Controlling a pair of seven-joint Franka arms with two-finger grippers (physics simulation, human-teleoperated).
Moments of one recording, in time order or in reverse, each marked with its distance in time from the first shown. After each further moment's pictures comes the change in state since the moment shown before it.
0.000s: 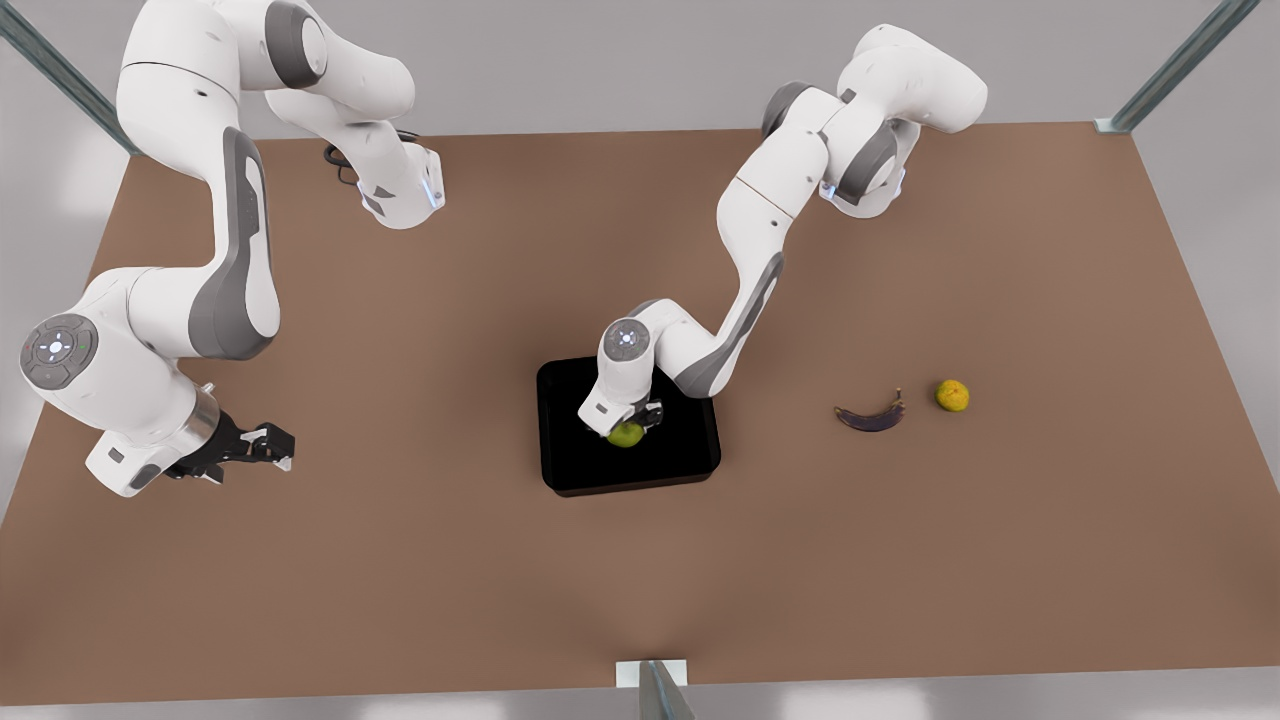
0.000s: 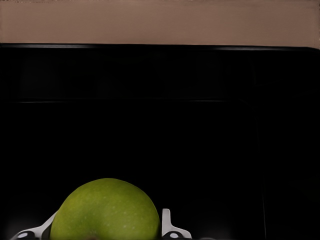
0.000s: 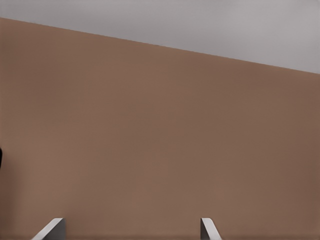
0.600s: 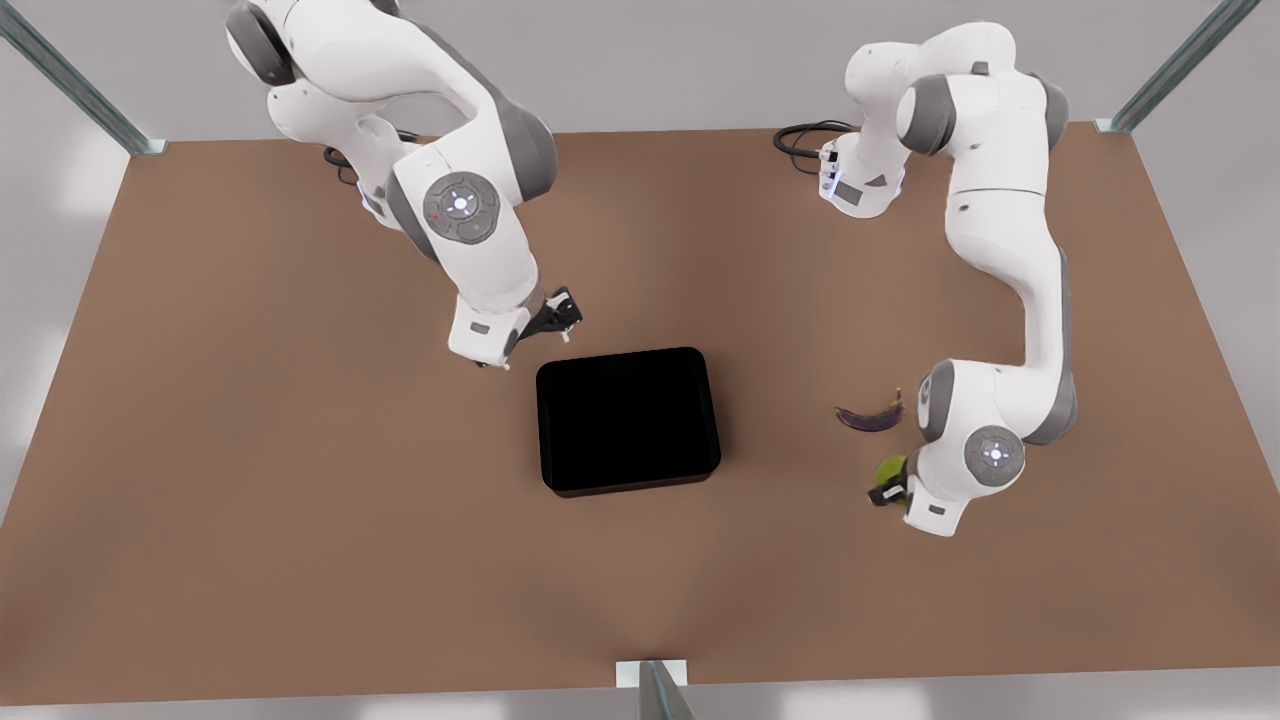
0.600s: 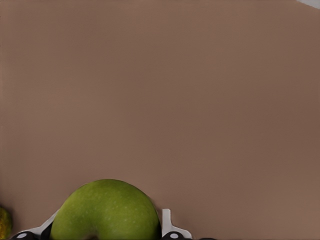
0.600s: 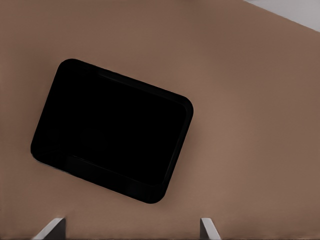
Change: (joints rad) left arm 0.666 -0.281 0.007 -0.174 -0.039 -0.369 0.379; right arm 0.547 -0.031 0.056 0.035 0.040 -0.186 0.383
